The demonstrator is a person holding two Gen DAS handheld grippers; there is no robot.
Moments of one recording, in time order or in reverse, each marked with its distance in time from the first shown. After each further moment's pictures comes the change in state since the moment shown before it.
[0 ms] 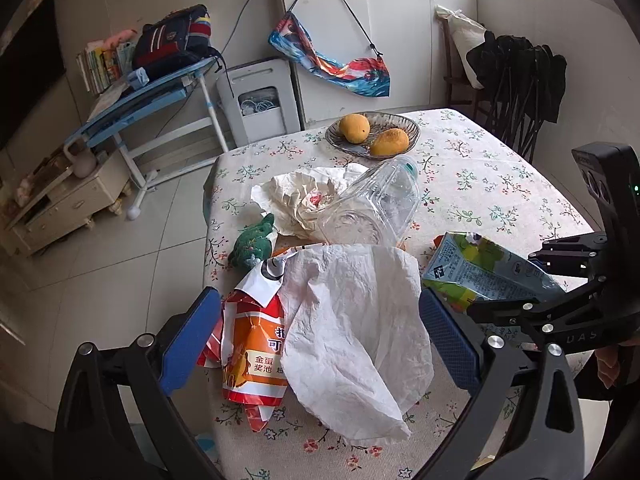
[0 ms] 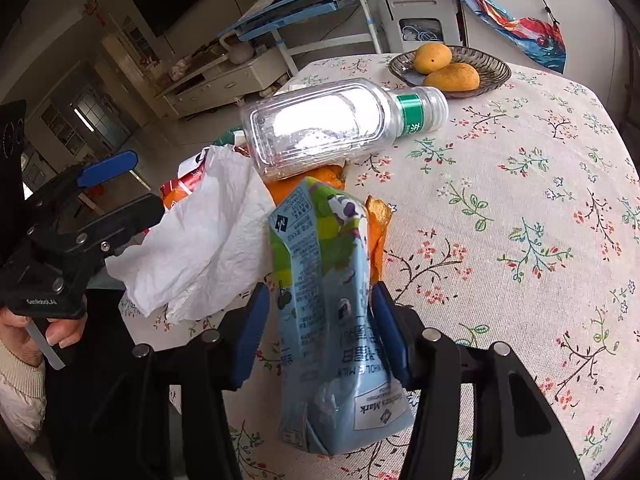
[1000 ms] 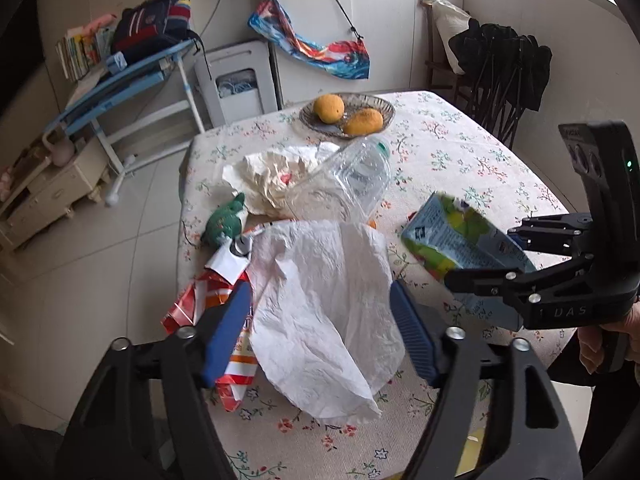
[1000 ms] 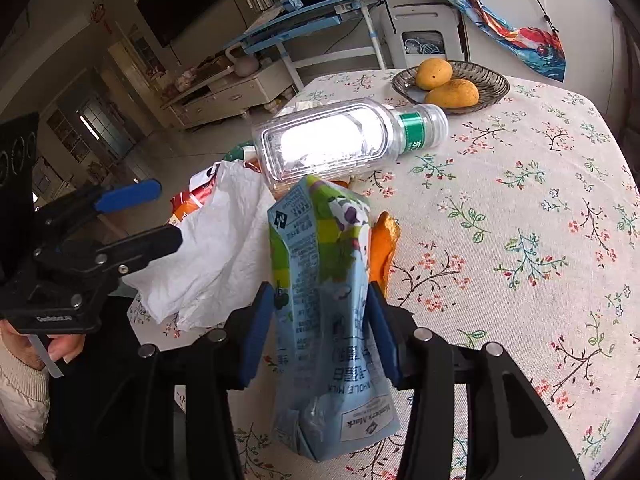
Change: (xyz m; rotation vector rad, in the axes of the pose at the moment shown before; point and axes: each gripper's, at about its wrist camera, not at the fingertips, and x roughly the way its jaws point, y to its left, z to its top) left arm 0.001 -0.008 -0.005 -0.009 0.101 -0.099; right arm -0.013 0.005 -0.002 0.002 -0.056 0.017
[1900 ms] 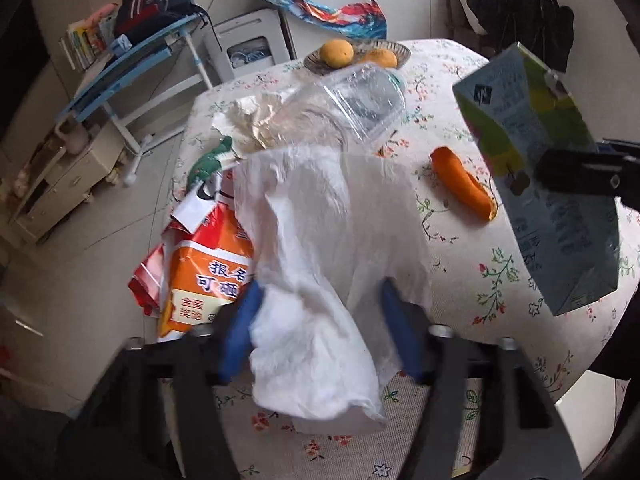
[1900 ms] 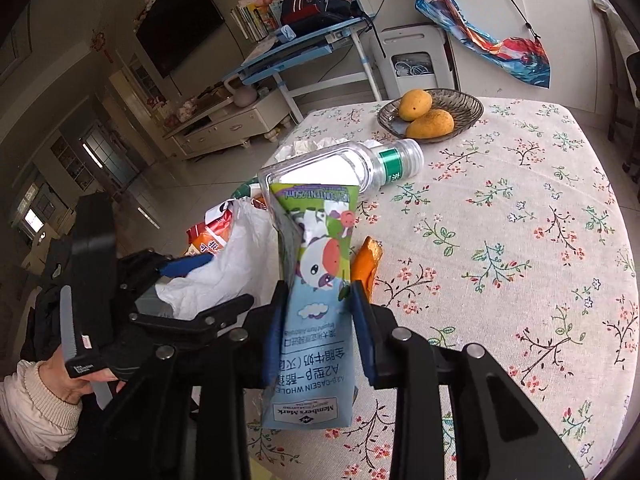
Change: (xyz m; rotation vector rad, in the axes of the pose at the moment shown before) left arm 0.049 -0.023 -0.022 0.030 0.106 0.124; right arm -0.032 -0.004 0.002 0.049 -0.096 0.019
